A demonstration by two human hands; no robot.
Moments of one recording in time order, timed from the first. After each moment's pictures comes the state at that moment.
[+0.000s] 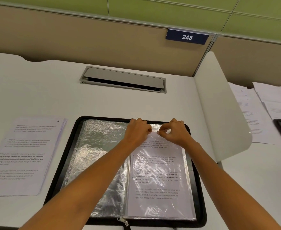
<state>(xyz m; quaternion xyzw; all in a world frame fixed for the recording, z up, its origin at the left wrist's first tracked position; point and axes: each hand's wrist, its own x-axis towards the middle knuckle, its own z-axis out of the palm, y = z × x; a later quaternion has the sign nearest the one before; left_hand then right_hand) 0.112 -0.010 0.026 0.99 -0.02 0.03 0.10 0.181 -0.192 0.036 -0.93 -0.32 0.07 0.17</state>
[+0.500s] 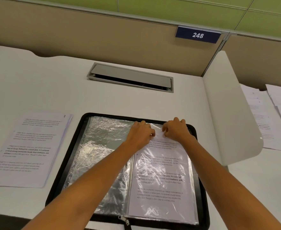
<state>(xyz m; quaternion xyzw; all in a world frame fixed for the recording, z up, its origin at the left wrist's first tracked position) 0.100 -0.006 0.018 0.99 -0.04 0.00 0.10 0.198 -0.161 0.031 -0.94 -0.30 0.14 -0.04</state>
